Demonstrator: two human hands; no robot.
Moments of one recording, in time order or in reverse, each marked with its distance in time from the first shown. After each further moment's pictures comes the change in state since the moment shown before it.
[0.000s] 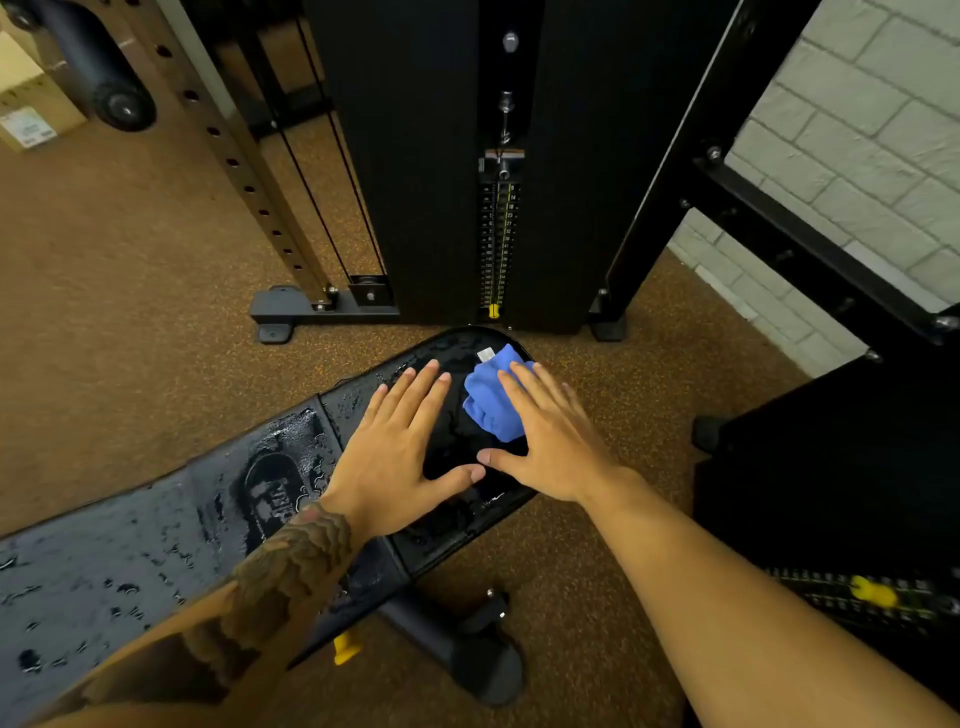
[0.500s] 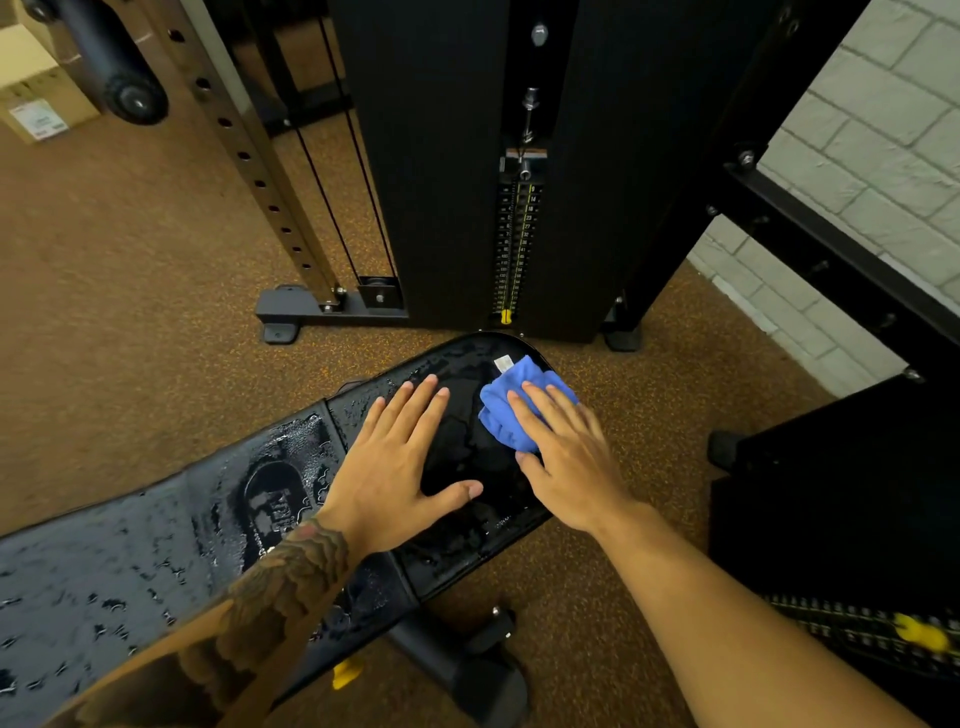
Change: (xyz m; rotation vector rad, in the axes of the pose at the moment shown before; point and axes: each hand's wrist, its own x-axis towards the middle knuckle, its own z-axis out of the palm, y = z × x) left_hand -0.002 -0.029 0.021 0.042 -0.003 -0.009; right_hand 0.007 0.012 0.035 -0.048 0.131 -0.024
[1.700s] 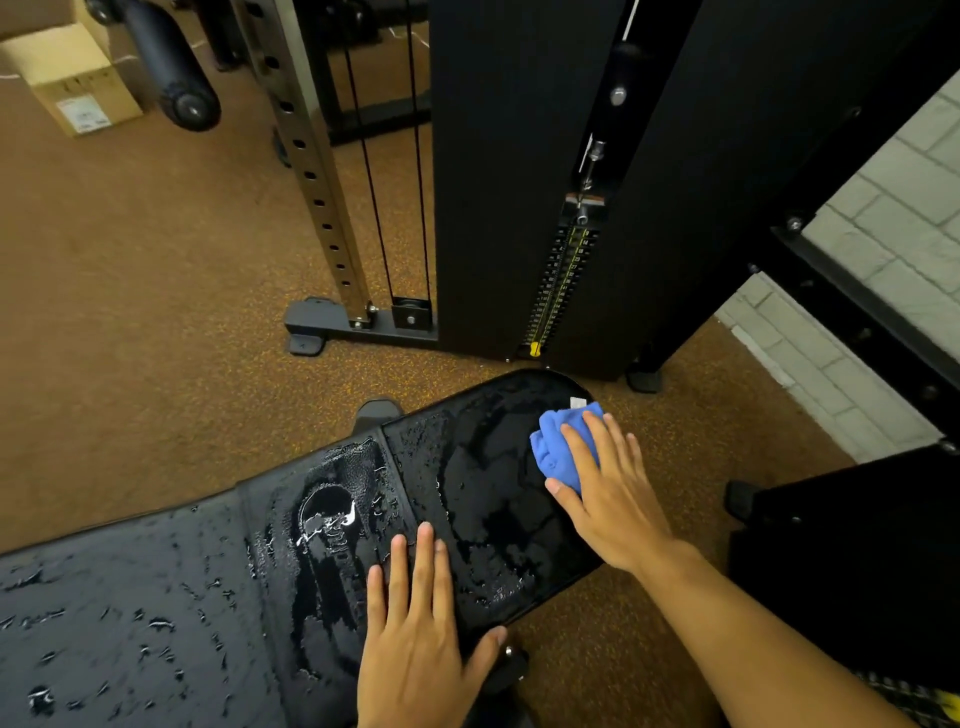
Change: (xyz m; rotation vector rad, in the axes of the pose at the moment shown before) left_hand -0.106 0.022 0.061 0.113 -0.029 -0.346; right_hand 0.017 -0.008 0.010 -0.200 -0.023 0.073
